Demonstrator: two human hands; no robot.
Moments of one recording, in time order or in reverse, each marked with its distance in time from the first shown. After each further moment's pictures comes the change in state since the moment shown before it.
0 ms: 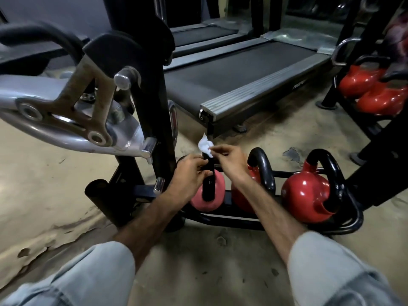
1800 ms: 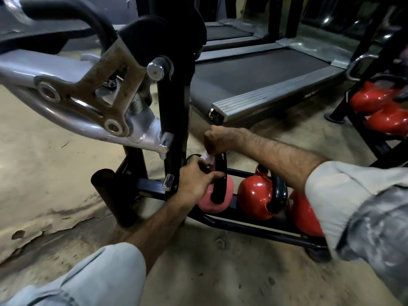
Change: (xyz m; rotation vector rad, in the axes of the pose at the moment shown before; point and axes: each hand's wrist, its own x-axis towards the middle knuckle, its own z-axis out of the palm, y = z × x) left_hand -0.005 -0.016 0.002 -0.294 0.110 -0.461; right_hand 0.049 -0.105 0.016 -1.458 -0.791 -0.568
